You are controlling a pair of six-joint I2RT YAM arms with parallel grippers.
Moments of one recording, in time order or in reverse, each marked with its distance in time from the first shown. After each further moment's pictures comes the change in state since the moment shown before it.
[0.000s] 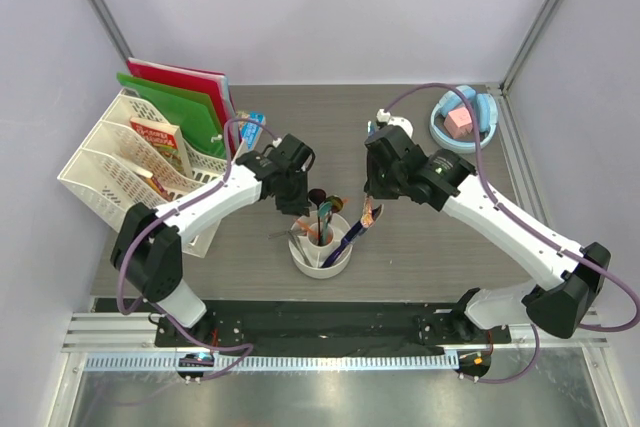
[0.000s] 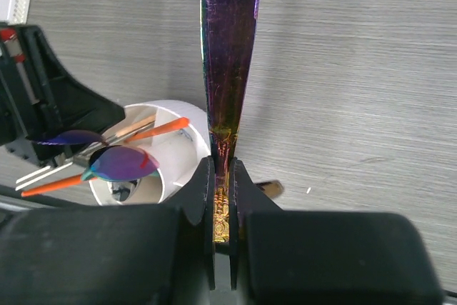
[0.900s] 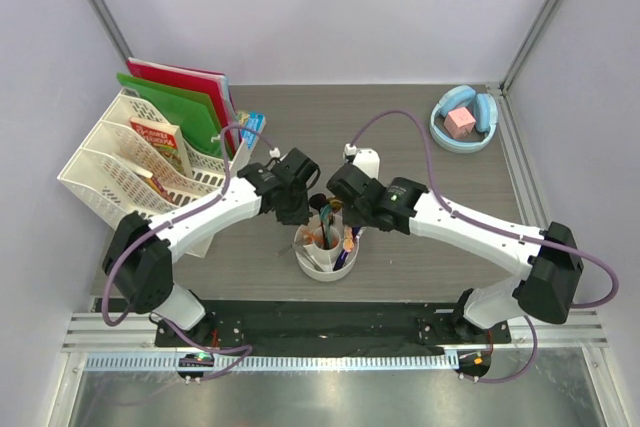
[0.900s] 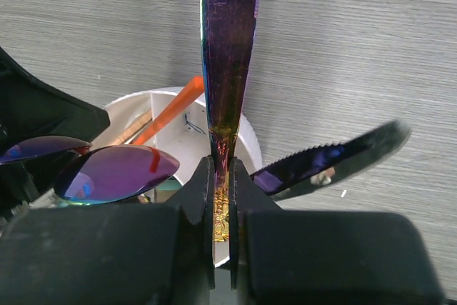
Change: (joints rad) left arm -0.091 -0.068 -0.058 -0.027 -0.122 -0.129; right arm 0.197 0.088 -0.167 0.143 0.137 0.125
